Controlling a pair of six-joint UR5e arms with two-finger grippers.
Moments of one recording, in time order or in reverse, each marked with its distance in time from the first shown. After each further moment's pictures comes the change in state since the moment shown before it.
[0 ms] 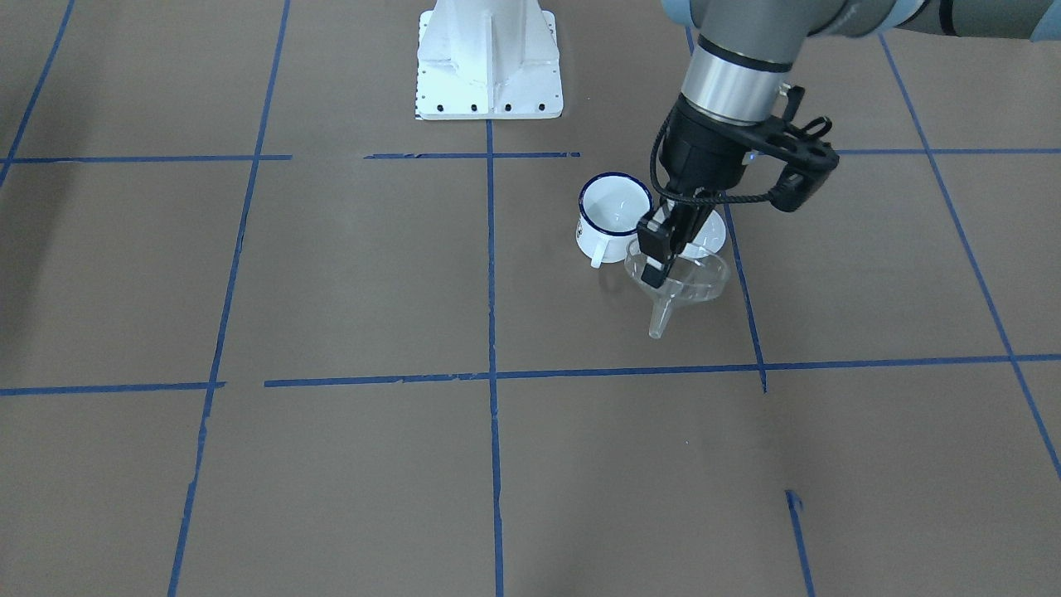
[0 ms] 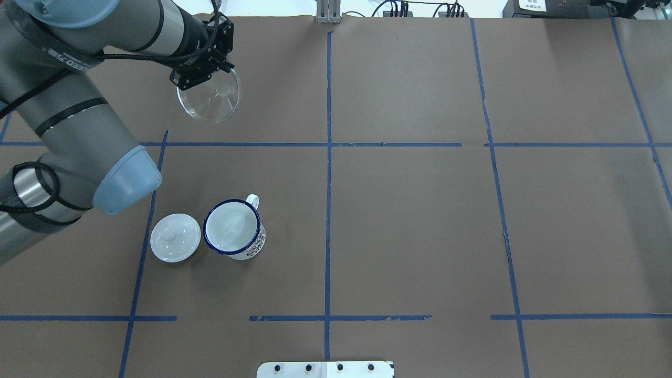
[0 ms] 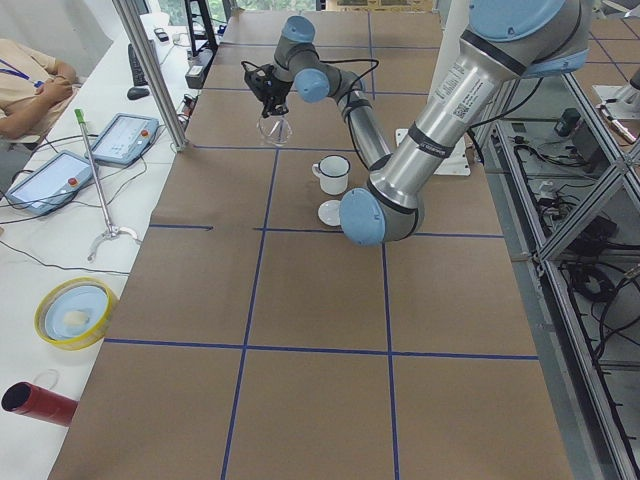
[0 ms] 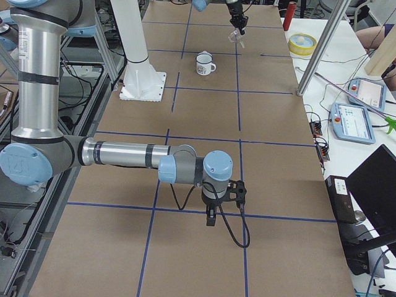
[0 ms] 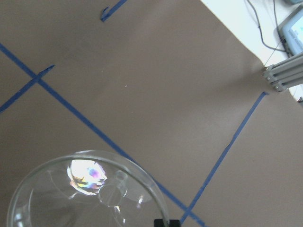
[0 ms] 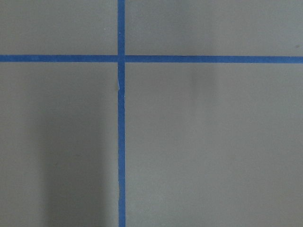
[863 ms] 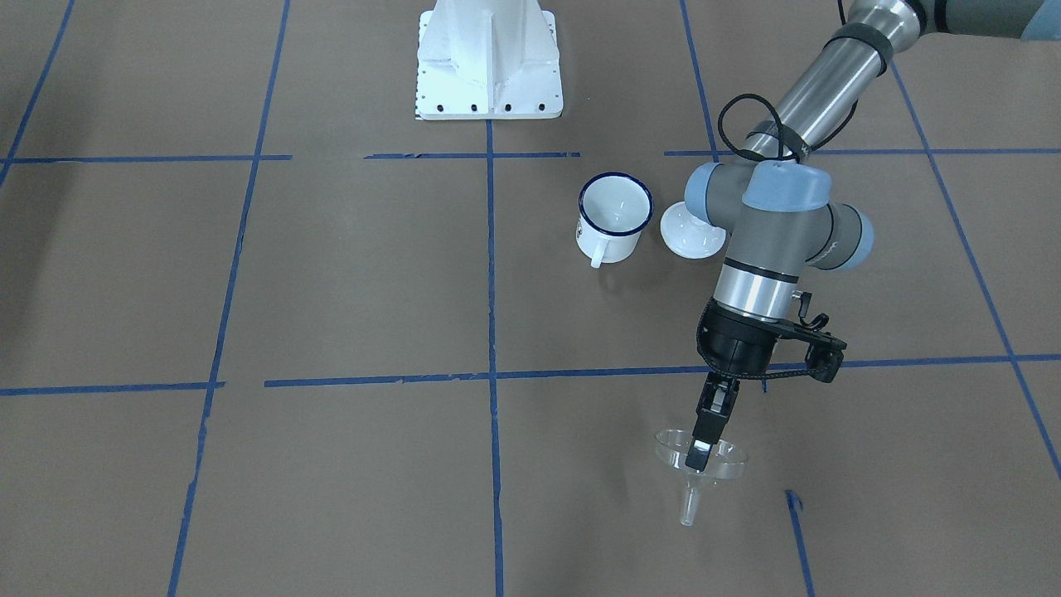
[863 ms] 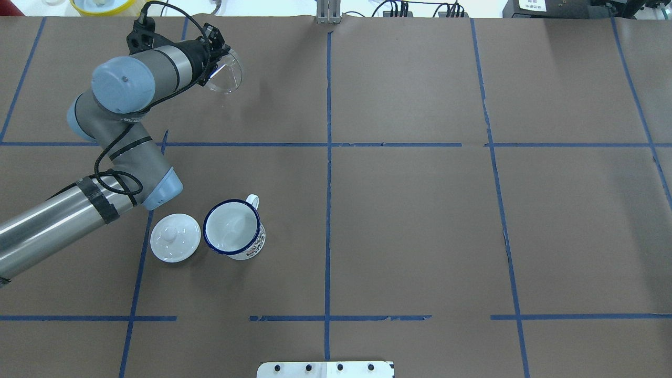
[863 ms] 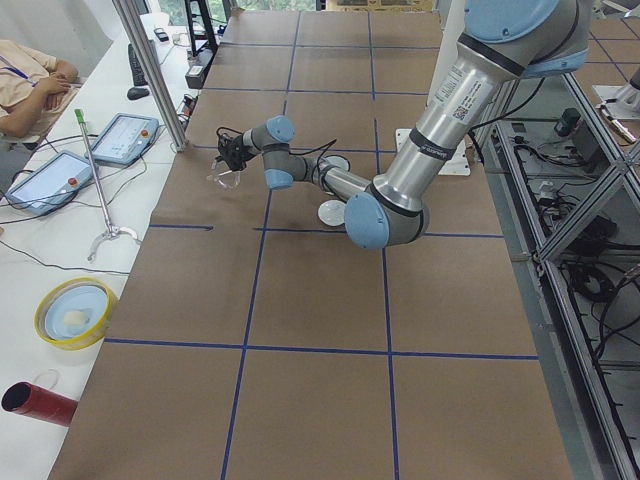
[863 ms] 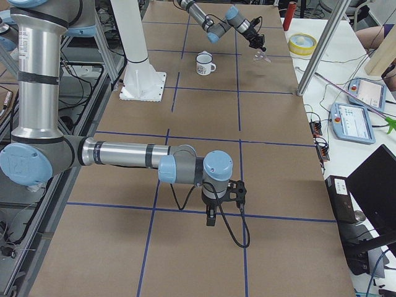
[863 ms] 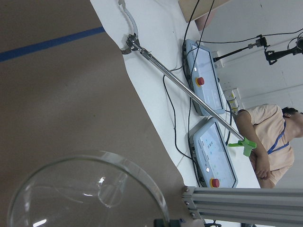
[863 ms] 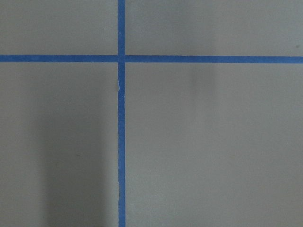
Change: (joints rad) left arm 0.057 0.004 0.597 -0.839 0.353 -0.173; right arm 0.000 0.000 0.000 0.000 0.000 0.000
